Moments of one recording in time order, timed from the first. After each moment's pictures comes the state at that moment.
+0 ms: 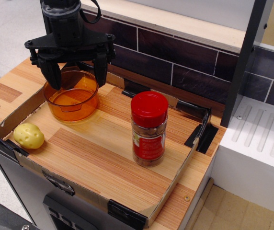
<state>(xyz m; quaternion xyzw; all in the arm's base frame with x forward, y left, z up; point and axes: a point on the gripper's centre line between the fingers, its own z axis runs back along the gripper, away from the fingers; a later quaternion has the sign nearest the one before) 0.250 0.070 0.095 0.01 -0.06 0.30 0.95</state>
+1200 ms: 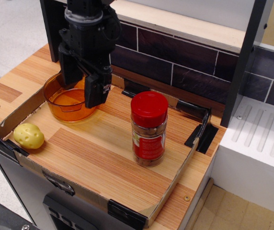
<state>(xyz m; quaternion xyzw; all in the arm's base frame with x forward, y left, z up) 0.246 0.054 0.084 0.04 0.03 -0.22 0.97</state>
